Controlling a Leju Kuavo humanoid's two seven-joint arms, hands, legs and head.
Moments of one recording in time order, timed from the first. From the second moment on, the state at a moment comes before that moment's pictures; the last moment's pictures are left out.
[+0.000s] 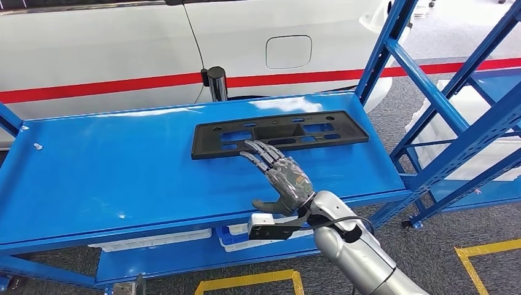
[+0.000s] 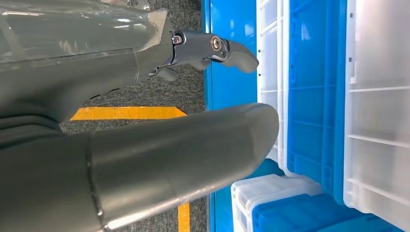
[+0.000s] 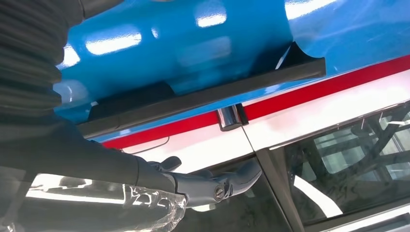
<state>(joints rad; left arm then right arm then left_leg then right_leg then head) -0.19 -0.20 0.36 -0.28 -0.22 0.11 -0.59 -0.34 -0.17 0.61 -1.46 0.75 -0.22 -0.22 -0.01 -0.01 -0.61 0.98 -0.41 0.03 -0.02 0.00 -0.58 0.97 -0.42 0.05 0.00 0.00</state>
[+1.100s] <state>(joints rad) -0.22 -0.21 0.28 -0.28 -0.25 0.08 -0.54 -0.51 -0.06 0.44 -1.13 0.79 -0.19 -0.07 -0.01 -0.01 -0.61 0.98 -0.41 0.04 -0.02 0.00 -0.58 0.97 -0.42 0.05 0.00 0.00</state>
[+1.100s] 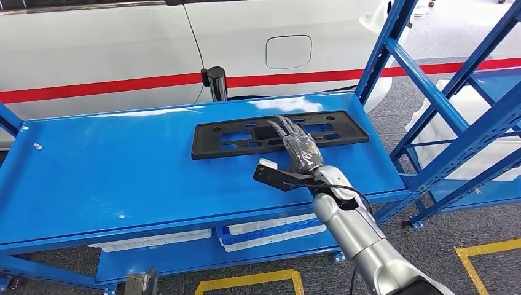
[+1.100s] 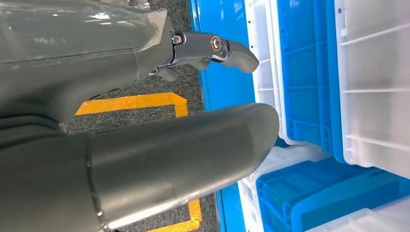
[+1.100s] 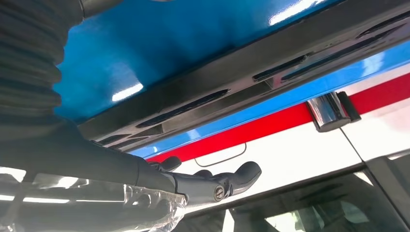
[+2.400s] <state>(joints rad) -0.25 -0.22 0.23 -0.28 -0.23 0.07 -0.52 -0.68 0.09 0.50 -0.95 1.10 -0.21 0.05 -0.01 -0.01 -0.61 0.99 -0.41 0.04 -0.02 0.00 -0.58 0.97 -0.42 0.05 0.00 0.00</state>
